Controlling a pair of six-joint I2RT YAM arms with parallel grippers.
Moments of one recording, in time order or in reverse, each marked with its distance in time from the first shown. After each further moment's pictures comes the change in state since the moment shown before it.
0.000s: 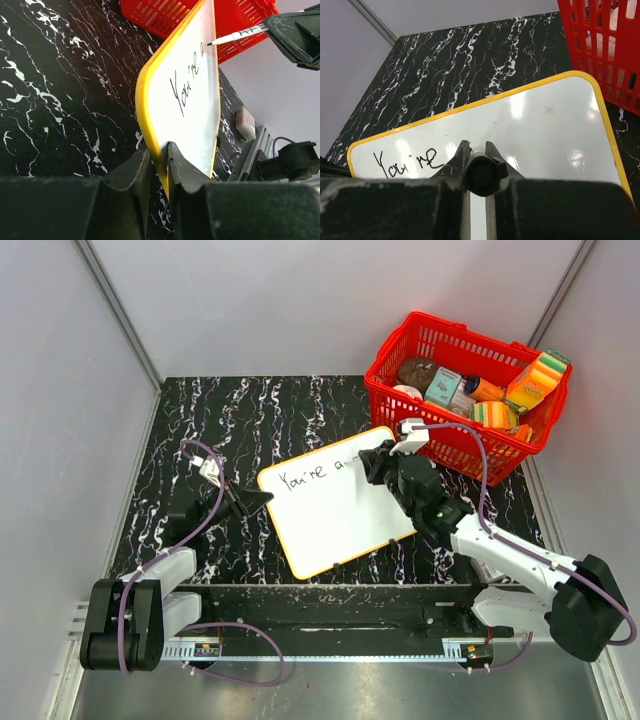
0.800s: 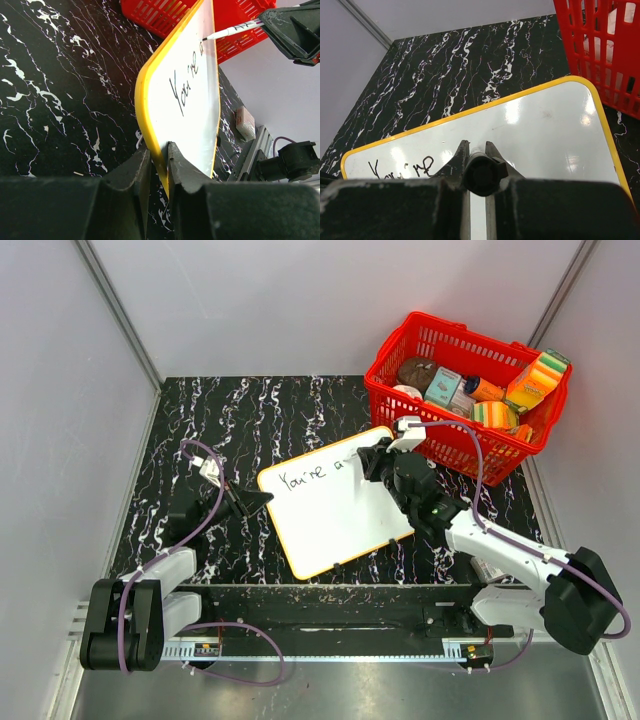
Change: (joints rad) left arm 0.000 0.000 -0.001 -0.004 0.000 0.000; right arm 0.000 0.054 0.021 0.025 0.024 -0.005
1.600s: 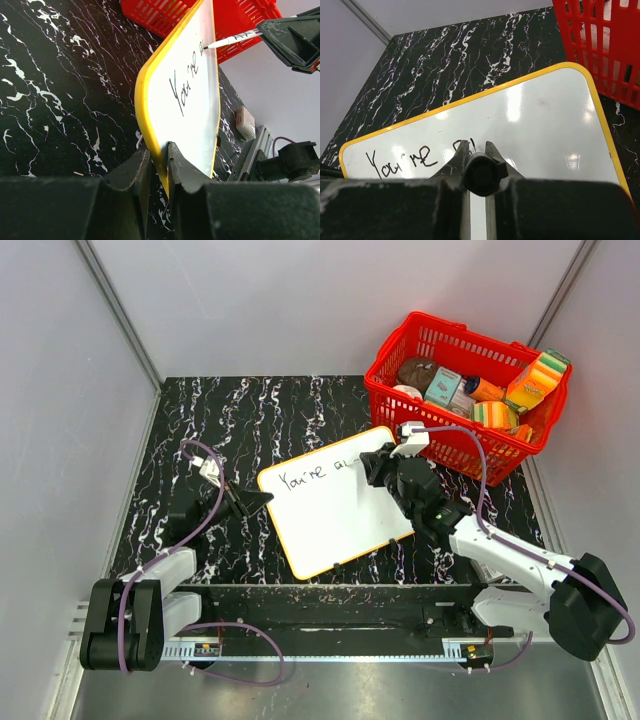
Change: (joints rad) left arm 0.000 0.000 0.000 0.000 0.000 0.000; right arm 0.000 -0.042 -0.046 -0.008 -0.008 0.016
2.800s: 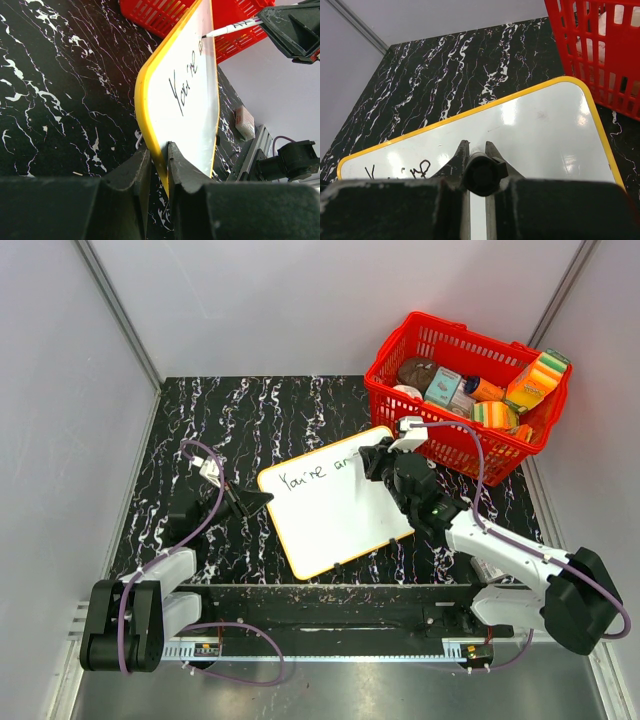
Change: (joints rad) left arm 0.000 -0.005 -0.001 -0.001 0.002 0.000; right arm 0.000 0.041 0.042 0.015 0.035 -0.010
